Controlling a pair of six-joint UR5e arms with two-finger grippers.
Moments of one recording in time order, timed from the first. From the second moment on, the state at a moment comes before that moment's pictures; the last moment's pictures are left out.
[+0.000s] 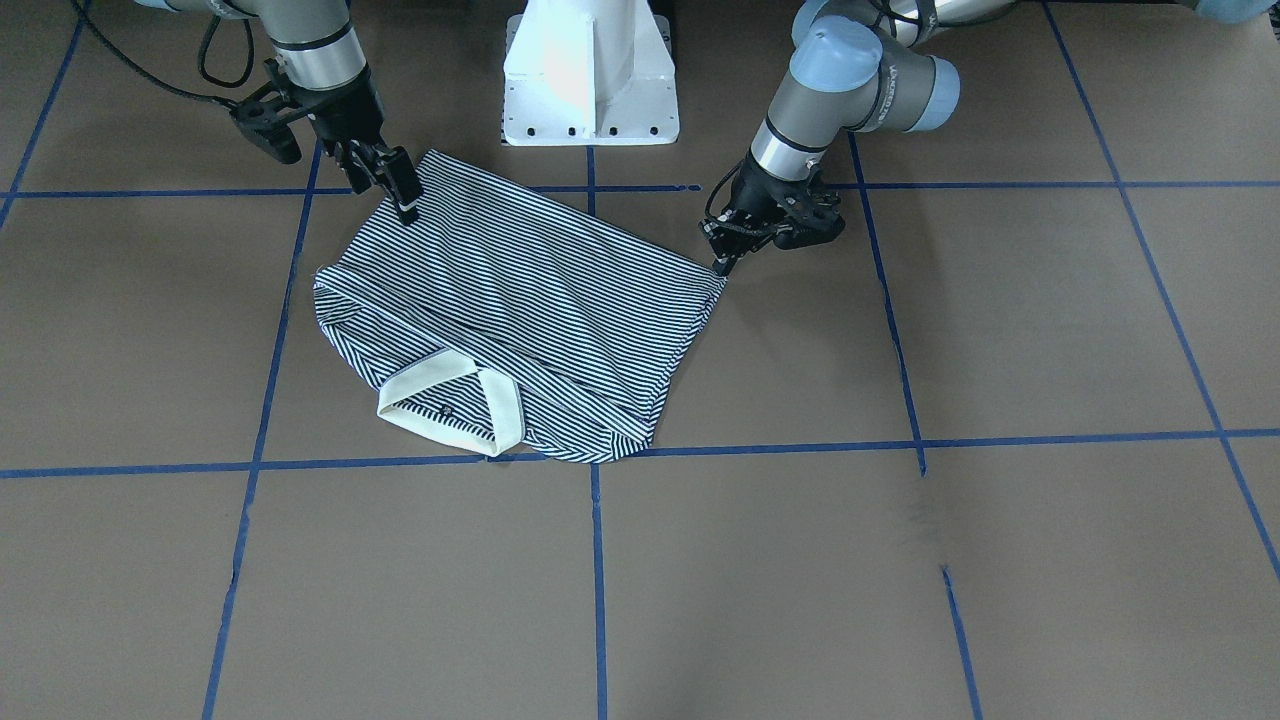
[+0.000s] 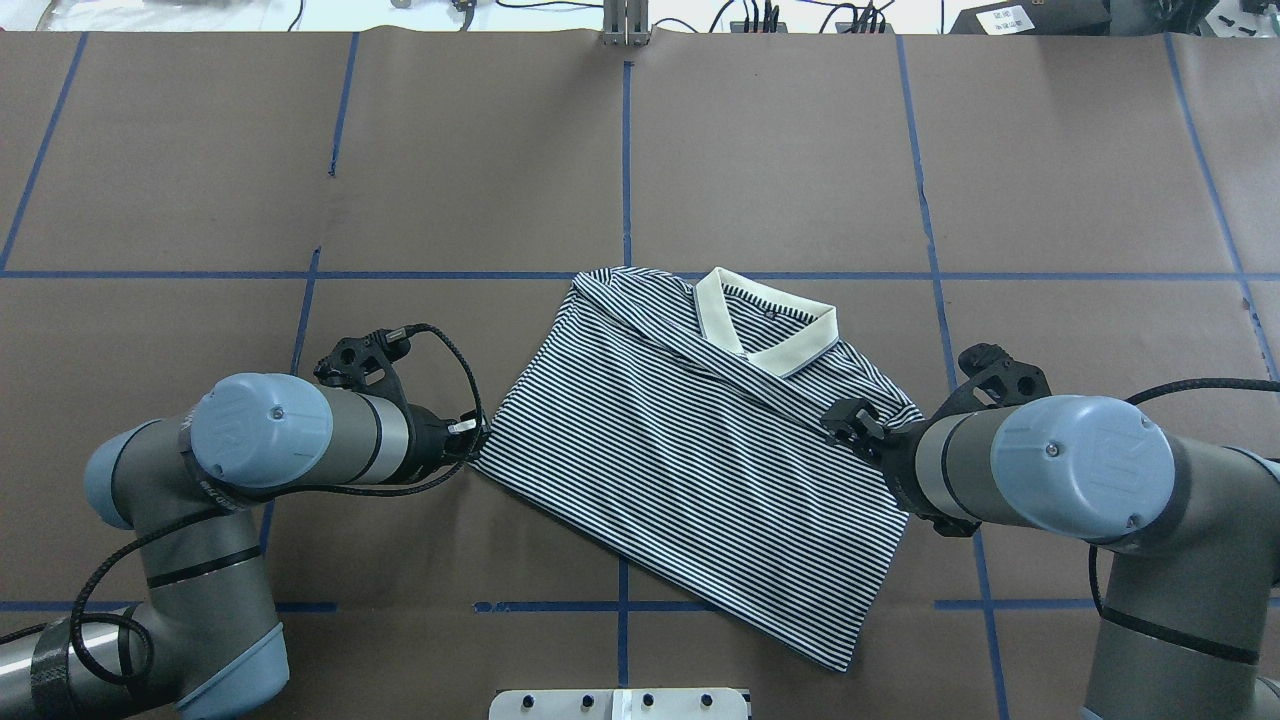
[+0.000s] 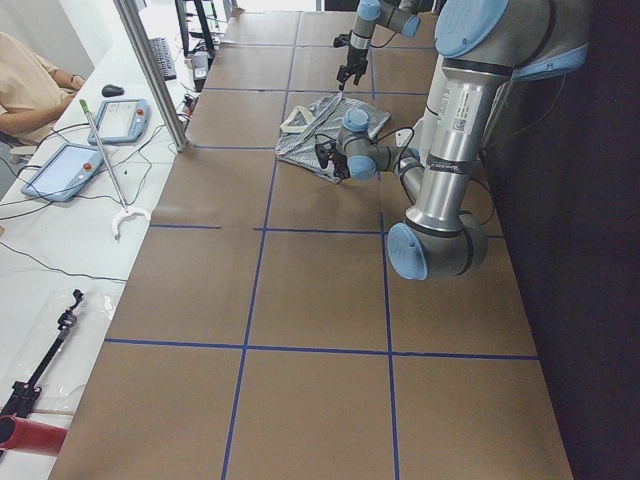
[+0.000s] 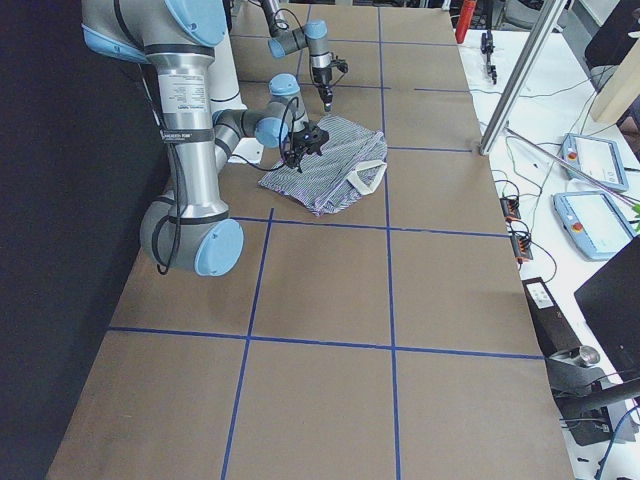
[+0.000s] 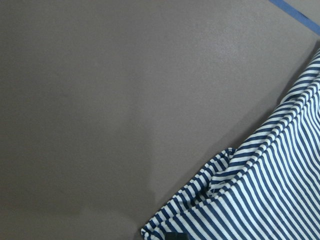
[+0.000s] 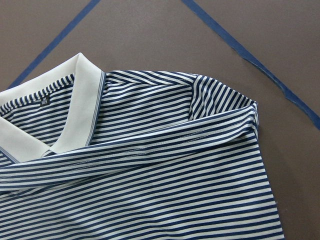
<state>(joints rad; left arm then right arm) -0.41 -1.89 -1.82 -2.06 -1.74 -1.73 0.39 -1.43 2.20 -1.48 1.65 2.07</state>
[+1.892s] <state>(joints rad) -0.40 -1.99 -1.77 -1.83 -1.72 -1.74 0.39 -1.43 2.18 -1.48 1.65 2.07</state>
